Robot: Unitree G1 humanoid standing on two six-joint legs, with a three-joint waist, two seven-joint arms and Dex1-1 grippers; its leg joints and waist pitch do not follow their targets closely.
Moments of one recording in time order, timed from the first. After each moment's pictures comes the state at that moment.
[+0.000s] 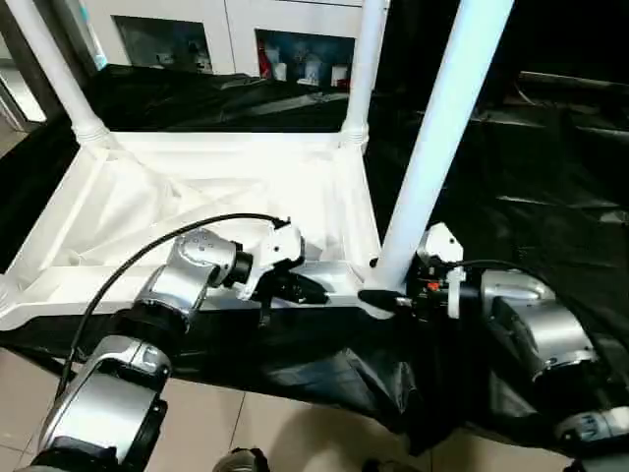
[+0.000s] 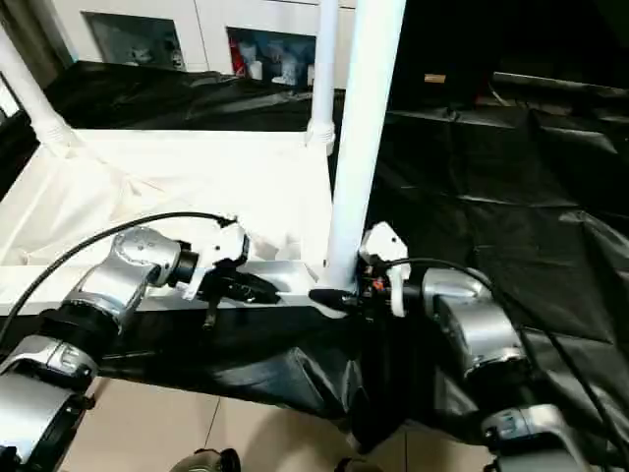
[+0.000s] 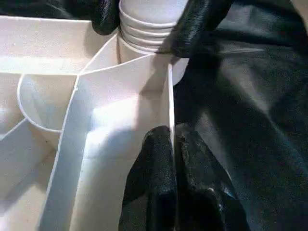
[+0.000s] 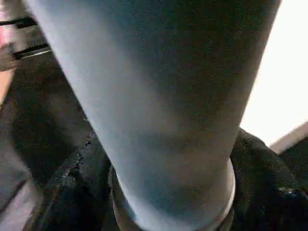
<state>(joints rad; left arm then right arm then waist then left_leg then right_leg) -0.73 0.29 -0.25 0.78 0.06 -0.05 -1.29 -0.44 -0.36 0.11 0.45 0.18 0.17 1.01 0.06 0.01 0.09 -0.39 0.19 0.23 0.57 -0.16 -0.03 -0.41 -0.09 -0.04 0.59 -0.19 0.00</state>
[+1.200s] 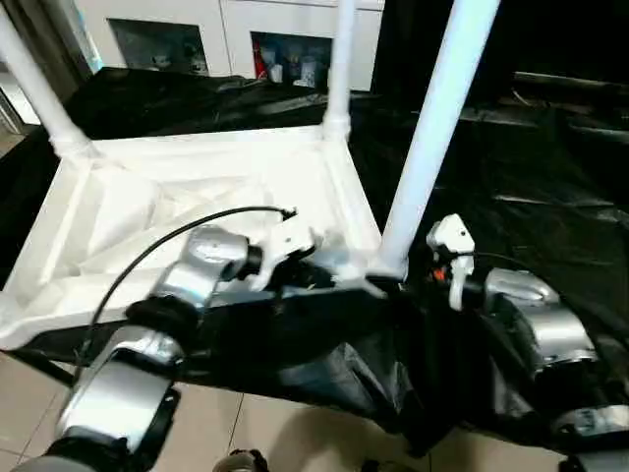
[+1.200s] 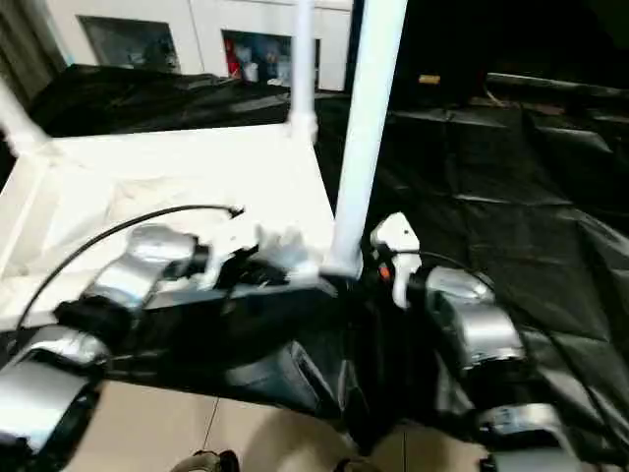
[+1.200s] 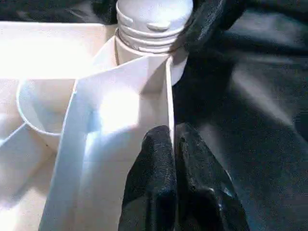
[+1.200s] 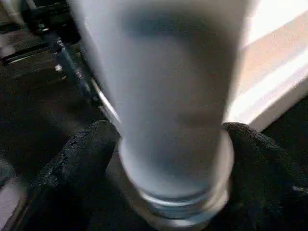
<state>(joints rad) -0.76 0.29 -0.24 0.84 0.05 -0.07 -1.33 -0.46 -0.40 0.09 0.49 0.20 0.16 1.11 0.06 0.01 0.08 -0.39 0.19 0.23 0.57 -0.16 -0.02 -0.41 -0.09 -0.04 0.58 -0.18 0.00</state>
